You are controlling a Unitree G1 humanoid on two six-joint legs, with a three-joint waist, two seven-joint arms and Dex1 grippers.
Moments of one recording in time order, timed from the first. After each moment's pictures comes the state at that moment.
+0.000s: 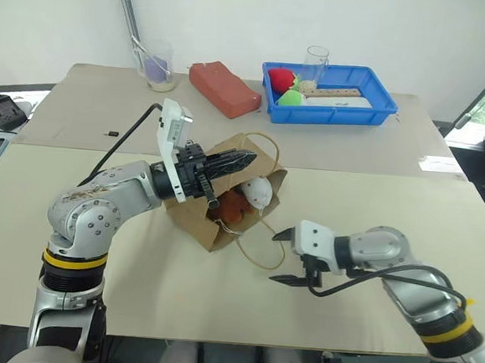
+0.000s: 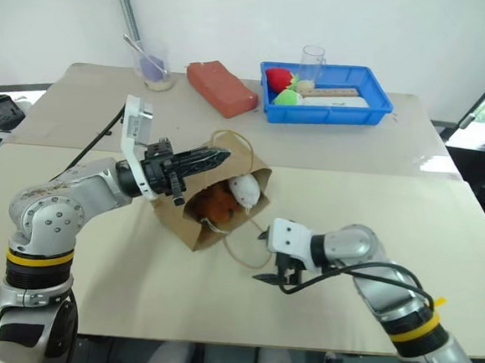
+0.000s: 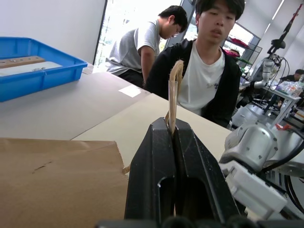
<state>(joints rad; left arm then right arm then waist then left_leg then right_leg) -0.59 0.47 0.11 -0.32 -0.93 0.88 -0.61 -0.40 -0.71 0.38 -0.27 0.10 0.38 1.09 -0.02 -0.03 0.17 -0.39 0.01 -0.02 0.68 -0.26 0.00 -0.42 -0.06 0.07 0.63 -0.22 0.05</state>
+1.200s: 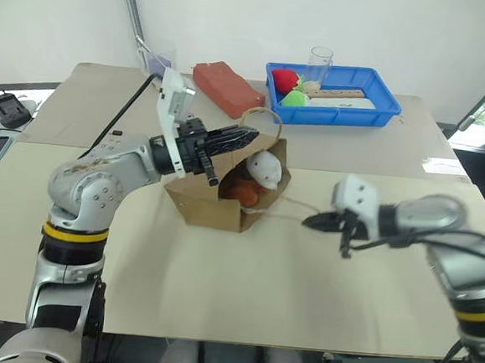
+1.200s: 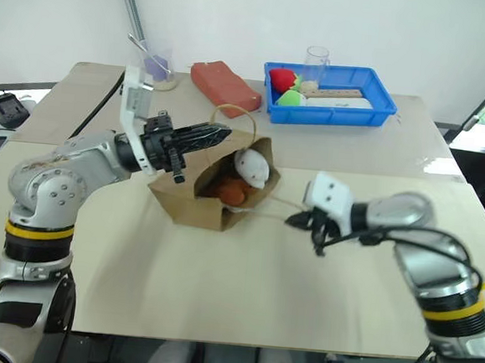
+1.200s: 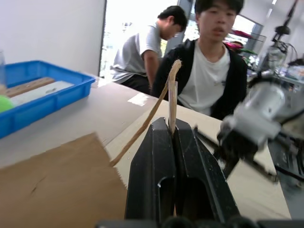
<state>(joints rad) -0.82 0.49 0.01 -0.06 -0.77 0.73 -0.78 -0.55 -0.91 0.08 -0.27 0.27 0.58 1.18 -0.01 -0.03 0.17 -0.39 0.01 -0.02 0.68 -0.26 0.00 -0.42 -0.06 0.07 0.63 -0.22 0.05</state>
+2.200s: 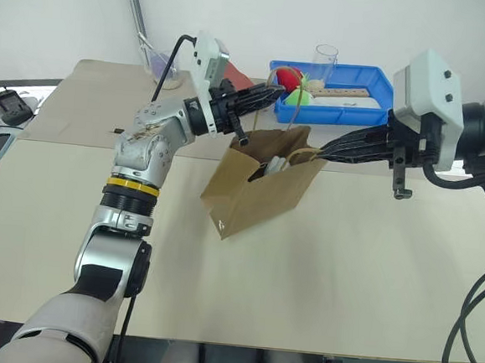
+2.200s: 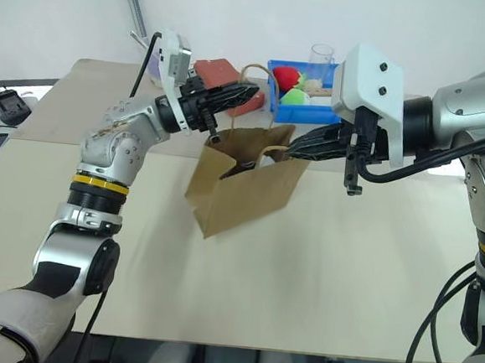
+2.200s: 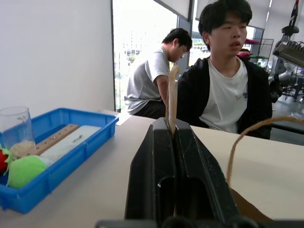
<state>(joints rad) -1.09 0.29 0.01 0.46 -0.47 0.32 -0.96 -1.01 -1.02 0.11 -0.28 0.45 0.71 1.32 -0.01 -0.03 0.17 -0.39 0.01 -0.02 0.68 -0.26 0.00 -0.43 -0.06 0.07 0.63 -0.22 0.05</state>
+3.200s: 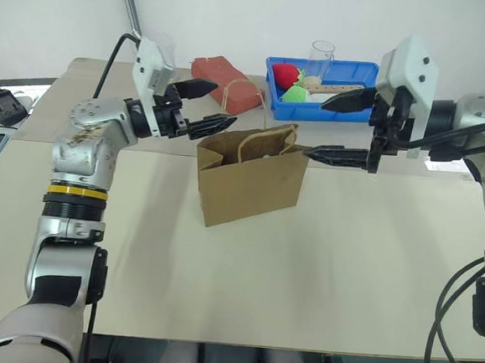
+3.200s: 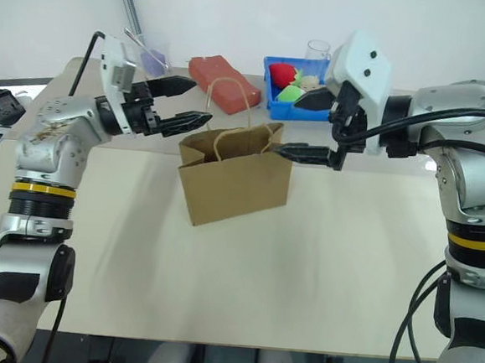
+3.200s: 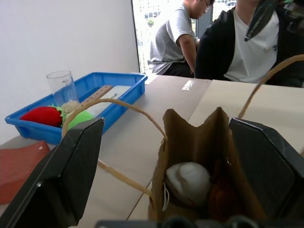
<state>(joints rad) -0.93 0.57 0.10 0.31 -0.46 0.42 -1.09 -1.01 -0.89 0.07 -0.16 0.41 0.75 1.10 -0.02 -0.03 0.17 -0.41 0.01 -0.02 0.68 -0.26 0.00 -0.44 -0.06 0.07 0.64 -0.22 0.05</state>
